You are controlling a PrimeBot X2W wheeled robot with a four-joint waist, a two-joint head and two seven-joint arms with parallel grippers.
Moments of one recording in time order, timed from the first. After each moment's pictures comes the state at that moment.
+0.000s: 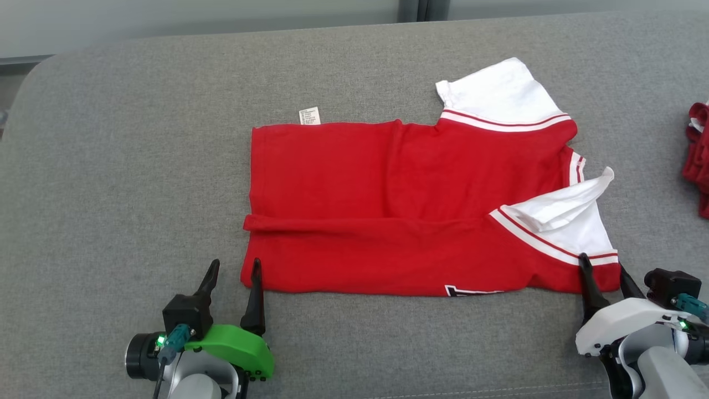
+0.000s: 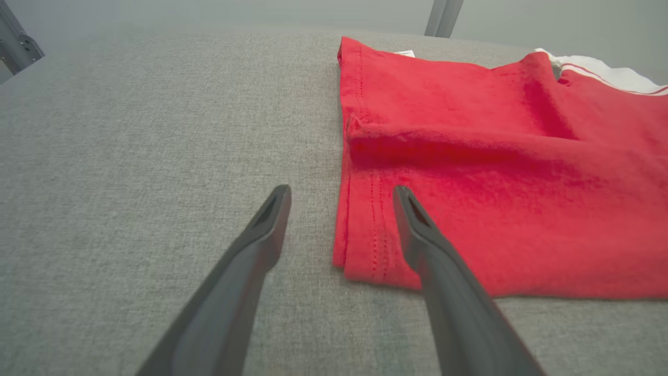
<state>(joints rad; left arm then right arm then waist) -0.18 0.05 -0.22 0.47 -0.26 0.01 -0.26 -0.24 -0.20 0.00 0.67 0.39 0.13 -0.27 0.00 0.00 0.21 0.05</state>
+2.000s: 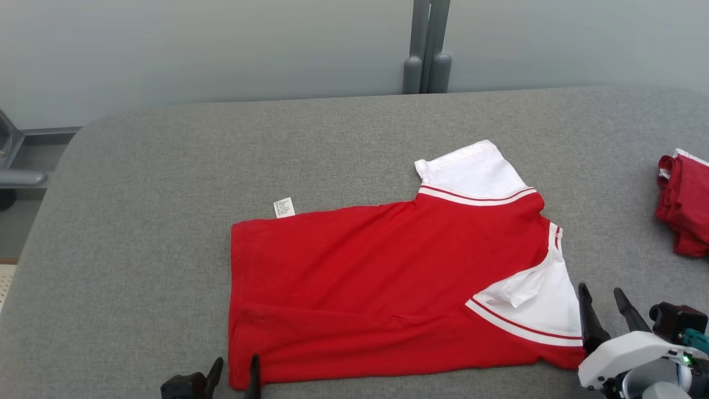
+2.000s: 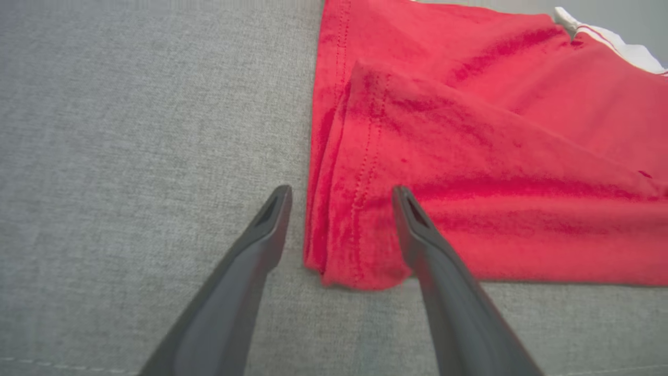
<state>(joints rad) -0.03 0.05 -0.21 0.65 -0.38 -0.07 -0.26 -0.11 -0.19 0.00 0.58 0.44 0.13 -0.26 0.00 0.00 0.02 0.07</state>
